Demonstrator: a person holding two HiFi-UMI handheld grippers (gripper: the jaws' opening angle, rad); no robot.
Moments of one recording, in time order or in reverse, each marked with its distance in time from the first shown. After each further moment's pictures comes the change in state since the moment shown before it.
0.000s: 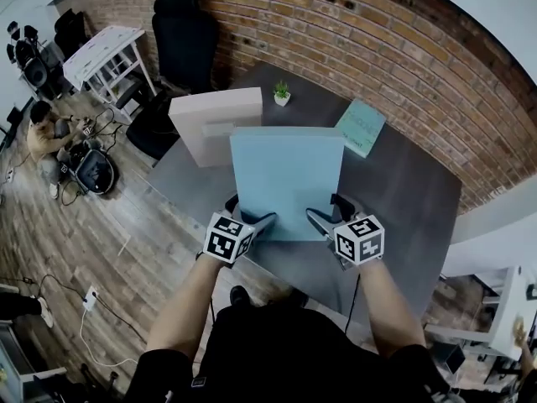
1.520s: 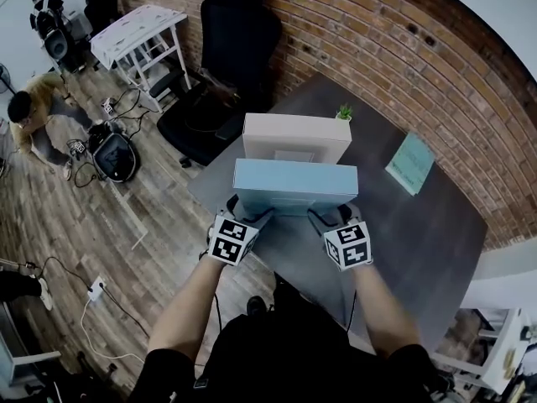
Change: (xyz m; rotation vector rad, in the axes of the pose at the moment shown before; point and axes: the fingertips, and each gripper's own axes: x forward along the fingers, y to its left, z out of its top) left arm -0.049 0.188 -0.016 0.004 -0.046 0.186; right arm 0.178 0.071 0.045 -0.200 0.072 -0.044
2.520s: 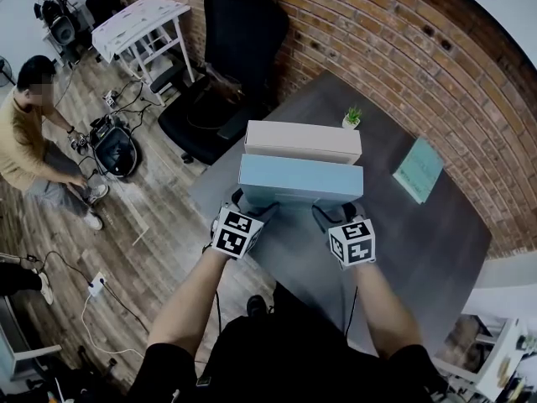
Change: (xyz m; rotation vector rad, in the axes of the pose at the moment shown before) left arm 0.039 0.025 0.005 -0.020 0.040 -0.007; right arm 0.035 -0.024 0.006 0.055 0.029 0.006
